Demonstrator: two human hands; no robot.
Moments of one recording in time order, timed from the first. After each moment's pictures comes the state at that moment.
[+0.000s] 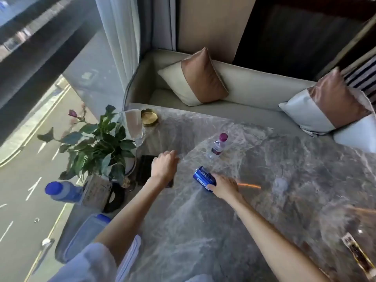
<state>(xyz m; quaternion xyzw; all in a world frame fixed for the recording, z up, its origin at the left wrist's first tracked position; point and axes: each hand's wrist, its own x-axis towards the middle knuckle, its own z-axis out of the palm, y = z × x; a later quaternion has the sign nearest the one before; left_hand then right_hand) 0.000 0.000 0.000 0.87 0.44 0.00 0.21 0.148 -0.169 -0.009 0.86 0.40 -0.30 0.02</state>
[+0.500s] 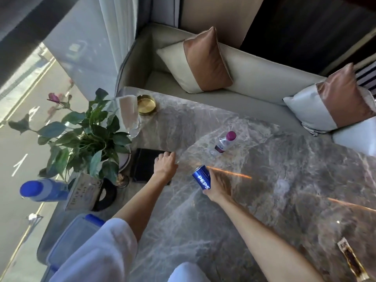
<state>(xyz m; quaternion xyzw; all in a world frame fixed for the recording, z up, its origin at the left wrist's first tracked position) 0.021 0.026 -0.095 0.84 0.45 -0.14 0.26 0.154 -0.152 -0.119 0.87 0.31 -0.38 -0.04</state>
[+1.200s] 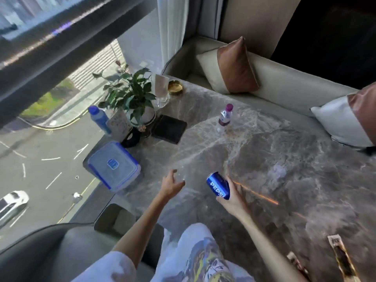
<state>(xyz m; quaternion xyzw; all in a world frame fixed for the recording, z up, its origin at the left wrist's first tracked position) -0.069 -0.261 -0.042 0.56 0.66 0.03 0.50 0.137 -0.389 -0.019 0.82 0.39 -0.39 -0.15</state>
